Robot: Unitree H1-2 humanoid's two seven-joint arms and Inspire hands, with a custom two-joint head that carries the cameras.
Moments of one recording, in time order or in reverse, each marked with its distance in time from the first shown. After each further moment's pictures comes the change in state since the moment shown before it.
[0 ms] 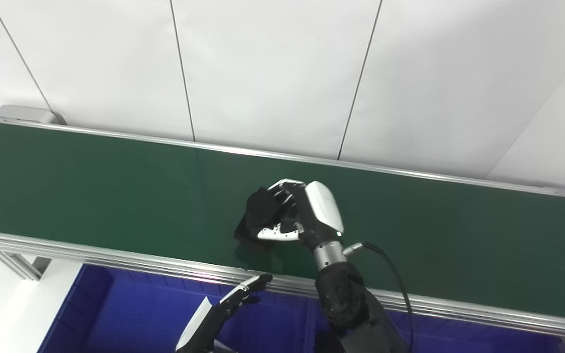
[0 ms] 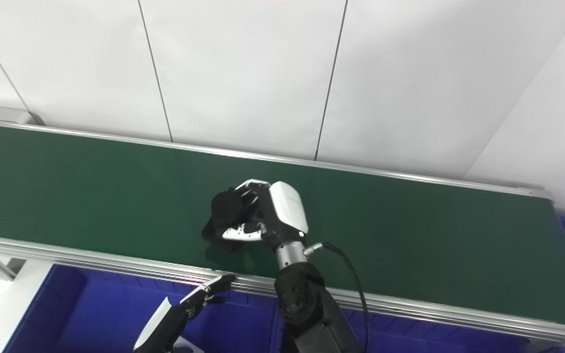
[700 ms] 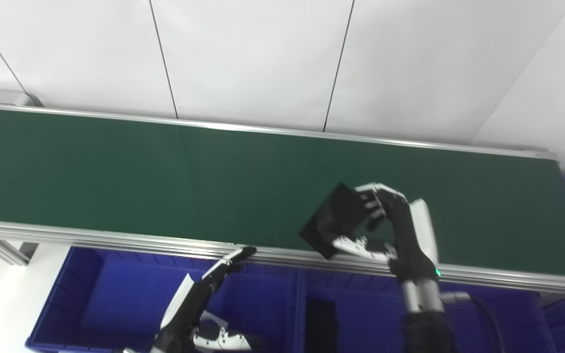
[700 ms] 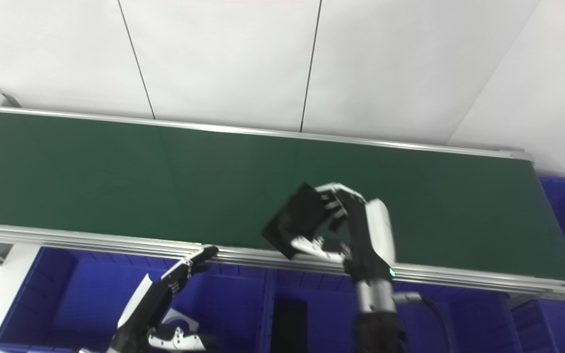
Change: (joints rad) left arm 0.045 -0.004 0.068 -0.070 -0.040 -0.003 -0.068; right arm 0.484 -0.108 -0.203 -0.591 0.059 0.082 0.114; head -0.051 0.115
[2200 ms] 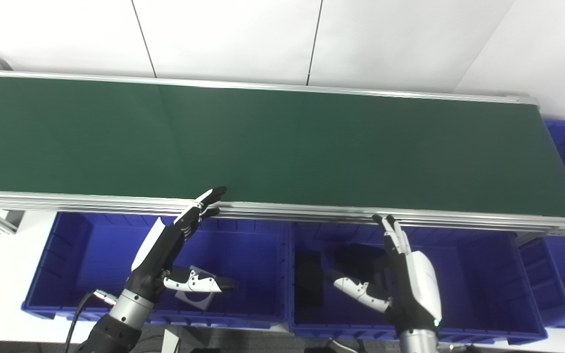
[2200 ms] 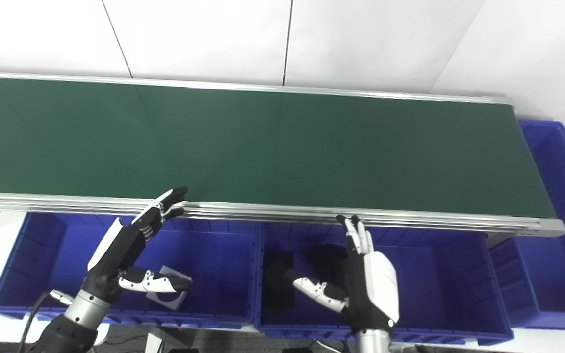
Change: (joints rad) left arm -0.033 -0.006 0.165 -0.043 -0.053 0.030 -0.238; right arm 0.352 0.087 0.037 -0.032 -0.245 0.063 -0.043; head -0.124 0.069
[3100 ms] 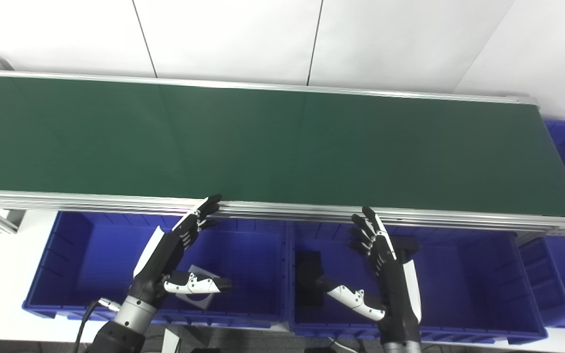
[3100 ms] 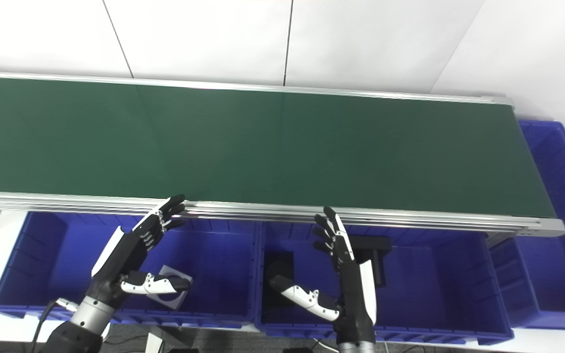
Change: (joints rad) left arm 0.006 -0.040 0.031 0.093 -0.053 -0.014 -0.019; right arm -0.007 -0.033 0.017 0.192 0.532 -0.480 -0.051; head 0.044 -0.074
